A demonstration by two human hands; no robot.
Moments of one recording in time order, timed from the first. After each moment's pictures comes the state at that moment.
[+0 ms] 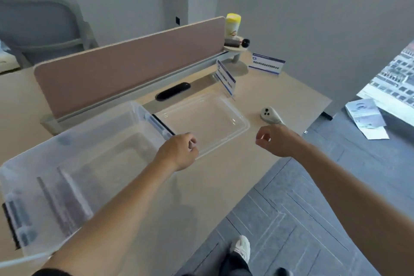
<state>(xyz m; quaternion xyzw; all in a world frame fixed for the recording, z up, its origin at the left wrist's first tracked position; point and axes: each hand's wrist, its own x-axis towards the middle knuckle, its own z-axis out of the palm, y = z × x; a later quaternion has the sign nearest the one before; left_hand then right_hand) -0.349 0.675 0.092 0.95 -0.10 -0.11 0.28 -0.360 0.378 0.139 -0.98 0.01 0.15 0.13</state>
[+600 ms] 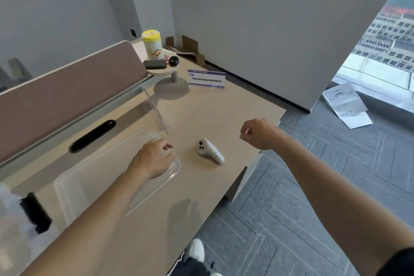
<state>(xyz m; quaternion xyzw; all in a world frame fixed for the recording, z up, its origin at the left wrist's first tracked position) -0.173 0.390 0.103 0.96 -0.09 -0.13 0.23 -0.190 0.071 0.125 -0.98 0.05 0.12 0.17</state>
